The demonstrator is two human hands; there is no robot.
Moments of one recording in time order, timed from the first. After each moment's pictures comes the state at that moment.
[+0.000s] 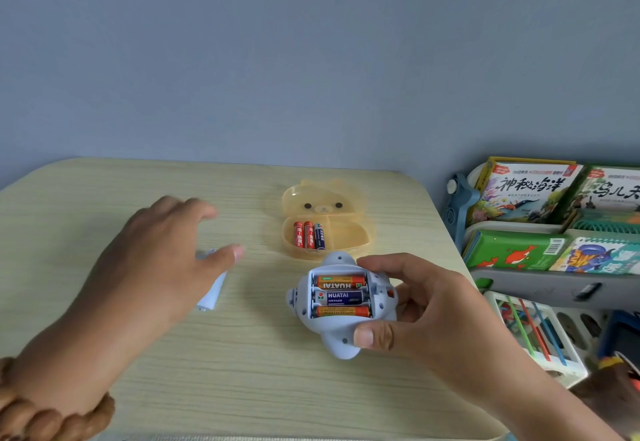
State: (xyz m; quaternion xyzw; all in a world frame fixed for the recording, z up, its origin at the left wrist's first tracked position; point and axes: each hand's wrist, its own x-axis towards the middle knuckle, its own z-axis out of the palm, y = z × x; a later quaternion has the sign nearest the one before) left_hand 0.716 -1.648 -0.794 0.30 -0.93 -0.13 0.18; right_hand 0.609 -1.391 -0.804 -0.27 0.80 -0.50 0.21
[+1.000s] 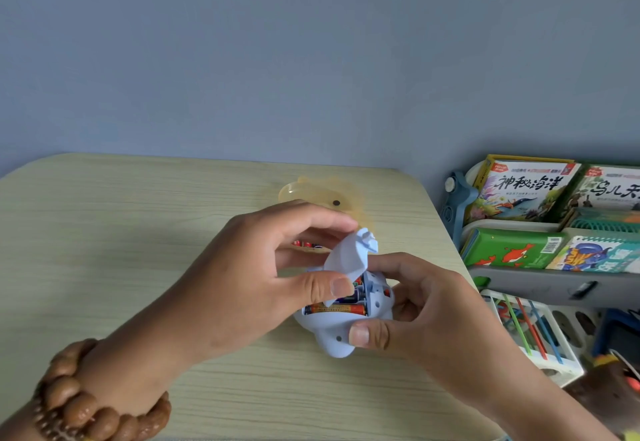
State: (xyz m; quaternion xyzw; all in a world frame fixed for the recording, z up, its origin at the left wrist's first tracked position) left_hand 0.694 -1.593 -0.785 -0.03 -0.82 -0.55 0.12; right_hand 0.610 -1.393 -0.804 -0.27 0.79 -0.50 0.22
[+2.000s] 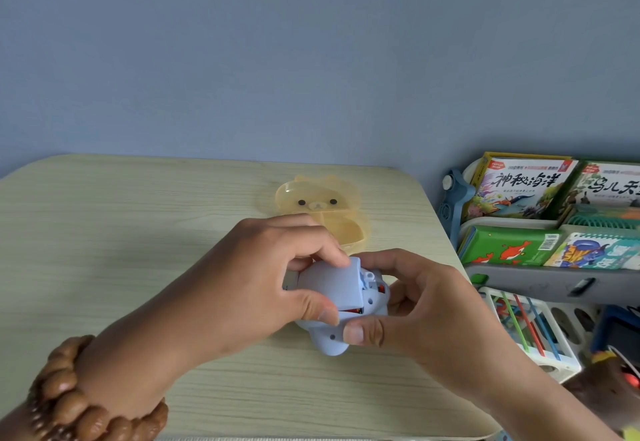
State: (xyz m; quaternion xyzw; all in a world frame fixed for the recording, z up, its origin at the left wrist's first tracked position) left_hand 0.693 -1.589 -0.780 -0.02 -0.92 -0.37 0.11; right_hand 0.609 -1.392 -0.801 -0.26 0.79 -0.51 0.22
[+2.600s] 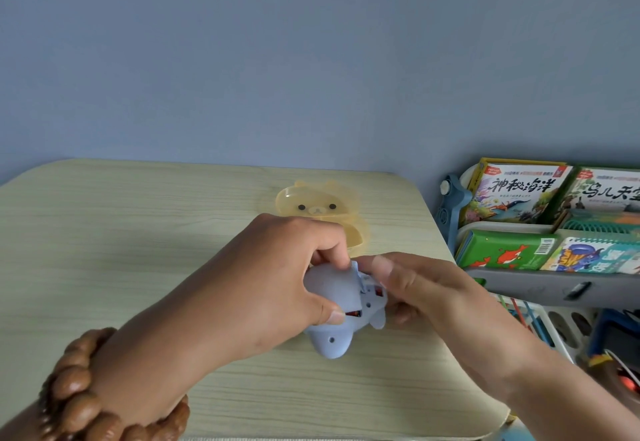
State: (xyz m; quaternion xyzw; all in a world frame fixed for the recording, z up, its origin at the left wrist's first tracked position) left_hand 0.690 -1.574 -0.767 0.06 -0.94 -0.32 0.07; right_hand 0.600 -1.389 -0.792 -0.25 0.75 -0.54 0.28
